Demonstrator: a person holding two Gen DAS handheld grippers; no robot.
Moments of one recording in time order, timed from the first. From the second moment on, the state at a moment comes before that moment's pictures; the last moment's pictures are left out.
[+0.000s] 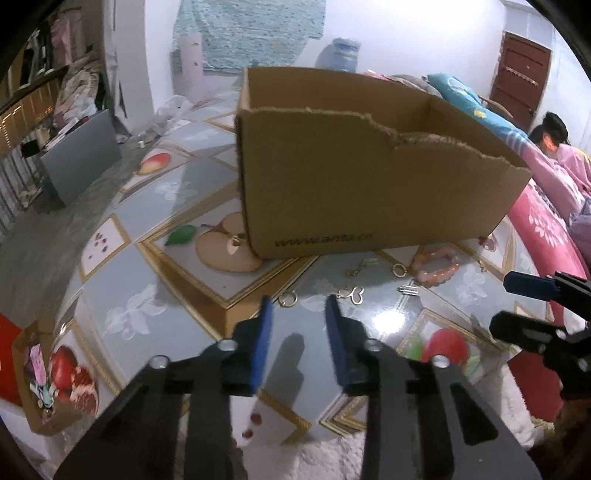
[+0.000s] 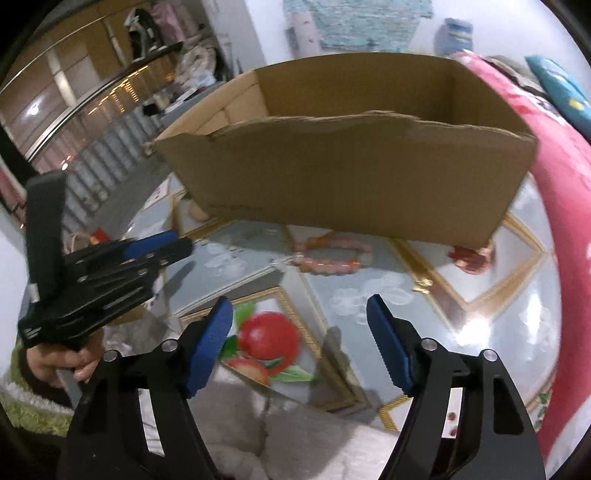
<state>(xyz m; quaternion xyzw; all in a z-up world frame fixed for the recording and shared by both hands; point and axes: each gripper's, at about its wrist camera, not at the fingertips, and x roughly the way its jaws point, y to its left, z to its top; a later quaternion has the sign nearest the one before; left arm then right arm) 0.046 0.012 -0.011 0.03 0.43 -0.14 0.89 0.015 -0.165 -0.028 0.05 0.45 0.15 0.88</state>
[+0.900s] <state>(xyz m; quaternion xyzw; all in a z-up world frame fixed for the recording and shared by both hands) 0.068 -0.003 -0.025 0.10 0.43 -0.16 0.88 0.043 -0.160 -0.034 0.04 0.46 0.15 0.87</state>
